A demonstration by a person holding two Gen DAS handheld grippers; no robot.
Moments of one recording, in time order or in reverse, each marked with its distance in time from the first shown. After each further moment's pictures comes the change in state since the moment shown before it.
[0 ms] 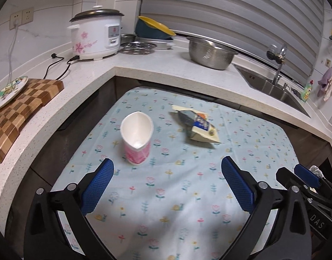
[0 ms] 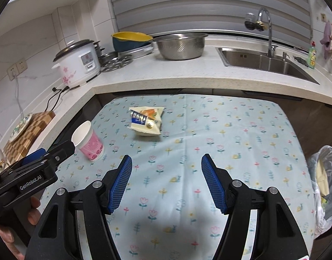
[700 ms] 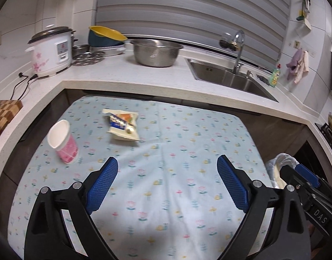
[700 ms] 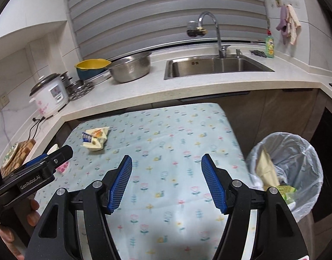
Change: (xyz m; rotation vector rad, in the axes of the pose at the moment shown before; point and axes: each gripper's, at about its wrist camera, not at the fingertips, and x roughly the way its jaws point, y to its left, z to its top) left arm -0.029 -0.143 -0.013 0.121 -0.016 -0.147; right arm -0.084 -0.138 -0.015 0.150 -0.105 -0.107
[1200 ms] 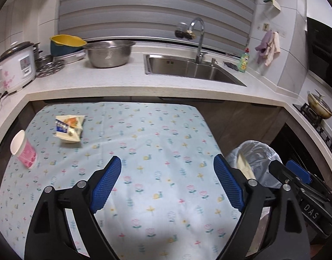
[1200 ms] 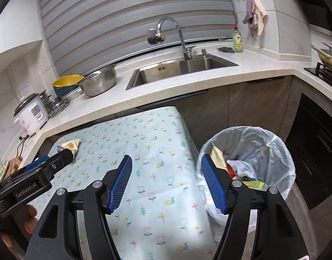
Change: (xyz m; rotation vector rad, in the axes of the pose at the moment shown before) left arm 0.003 -0.117 -0.011 0.116 0.020 -0.139; right arm -0.036 -0.103 -0.006 0.114 -0.042 -0.098
